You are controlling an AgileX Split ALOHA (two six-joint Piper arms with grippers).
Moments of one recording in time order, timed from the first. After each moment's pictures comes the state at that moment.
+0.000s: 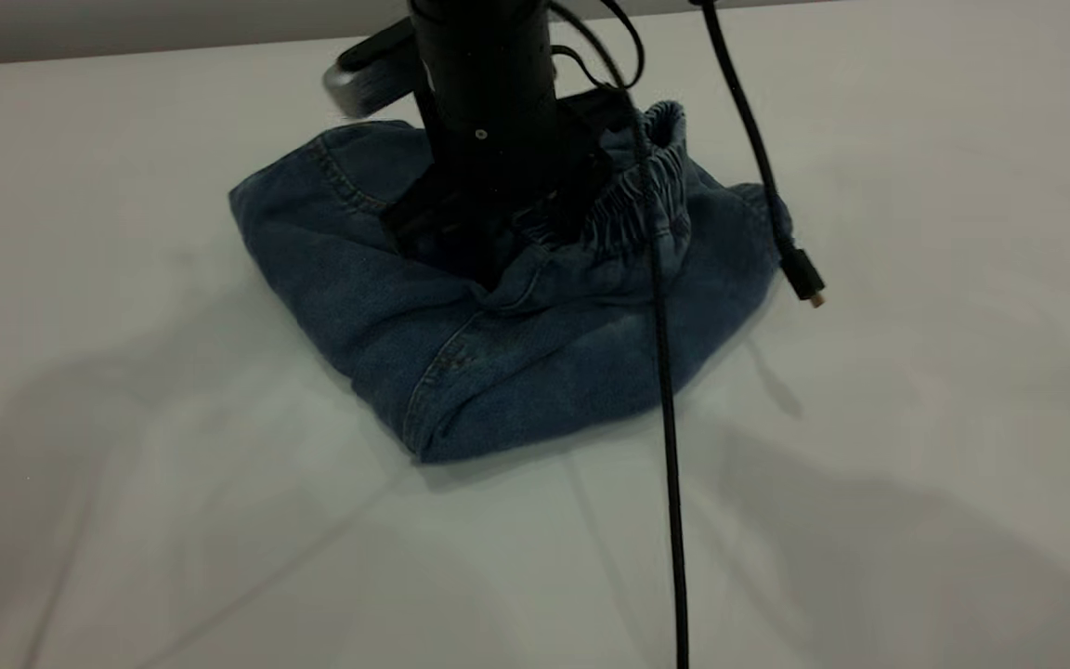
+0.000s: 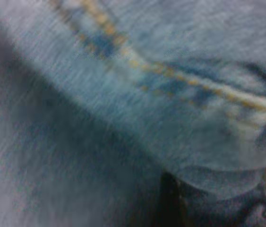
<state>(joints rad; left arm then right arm) -0.23 1.58 -1.56 -1.10 0.79 1.06 0.76 2.50 -1.93 -0.18 0.95 0.33</state>
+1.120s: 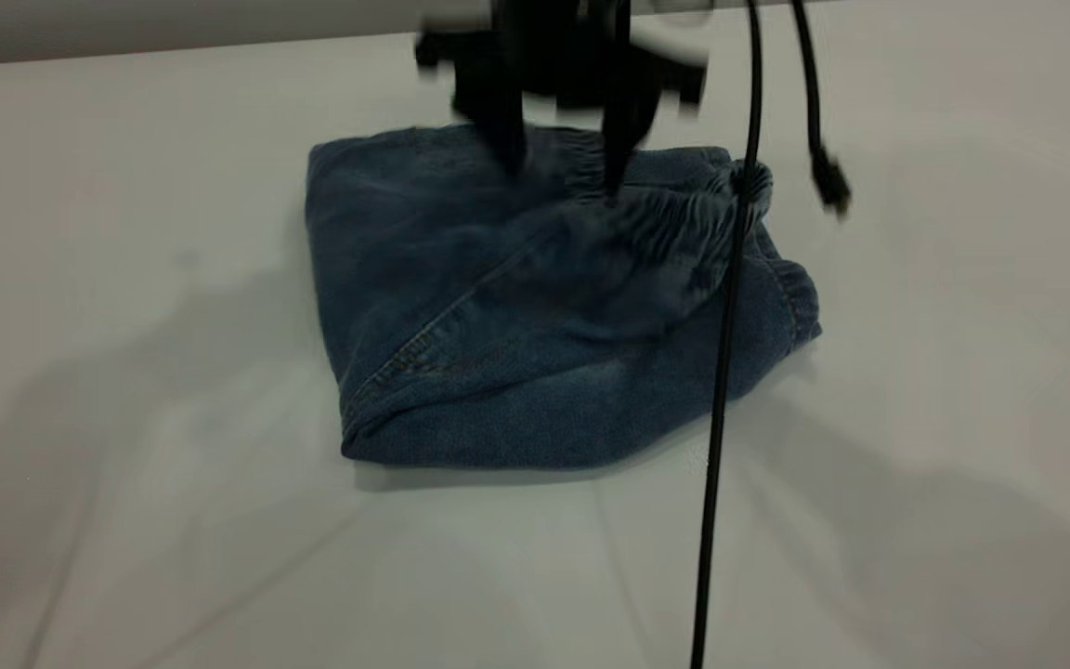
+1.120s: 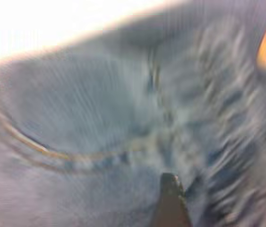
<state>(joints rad) -0.23 1.58 -1.56 -1.10 0.80 1.06 0.68 2.36 -1.93 -0.21 1.01 1.04</state>
